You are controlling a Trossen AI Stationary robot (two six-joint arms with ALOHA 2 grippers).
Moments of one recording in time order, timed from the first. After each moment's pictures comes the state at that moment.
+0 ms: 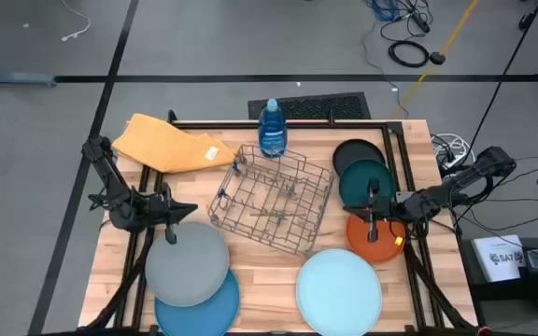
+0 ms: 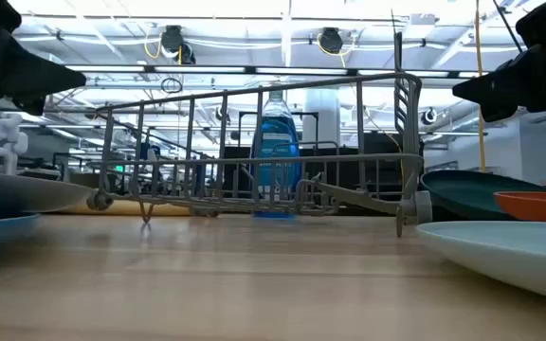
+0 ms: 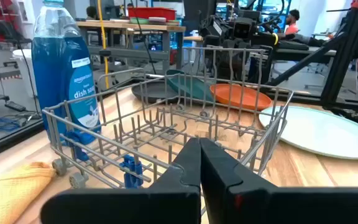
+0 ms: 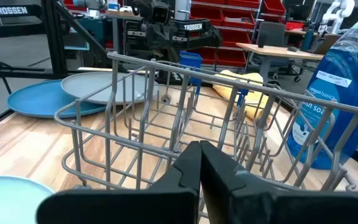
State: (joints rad) left arm -0.94 0.12 0.00 0.02 -1.15 -0.15; right arm 0.50 0.38 0.01 0.29 0.60 -0.01
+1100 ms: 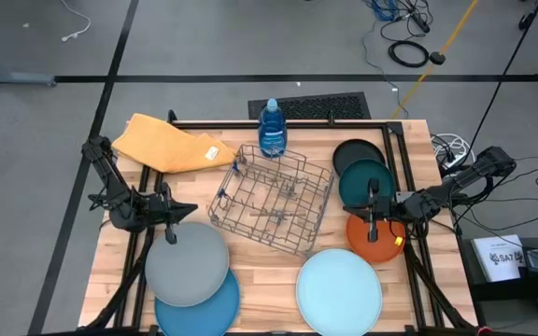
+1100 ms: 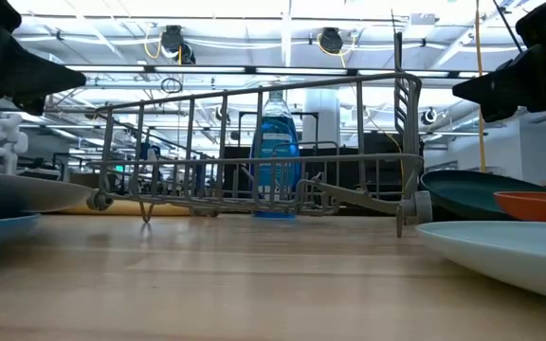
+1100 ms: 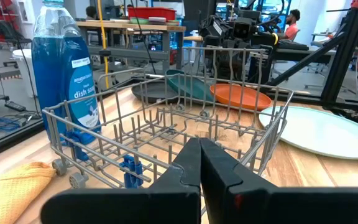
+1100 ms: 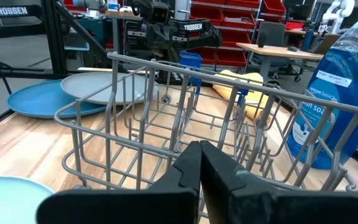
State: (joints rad) left arm -0.94 0.12 0.00 0.02 -1.15 -0.15; right arm 0.50 0.38 0.01 0.30 0.60 0.04
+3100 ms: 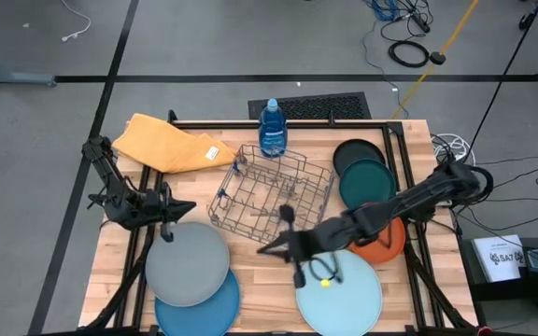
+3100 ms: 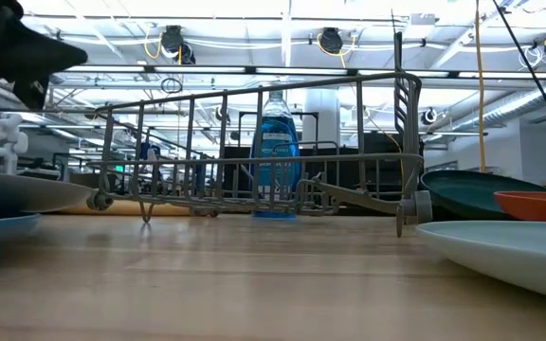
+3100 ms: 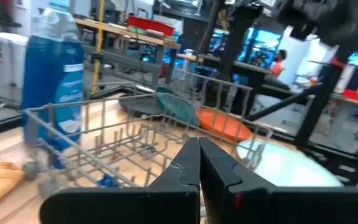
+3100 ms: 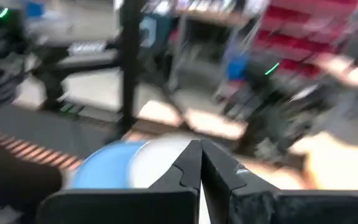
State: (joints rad) left arm -0.94 0.12 0.01 0.22 -1.13 -0.15; right arm 0.43 1.66 1.39 0.07 0.23 -0.04
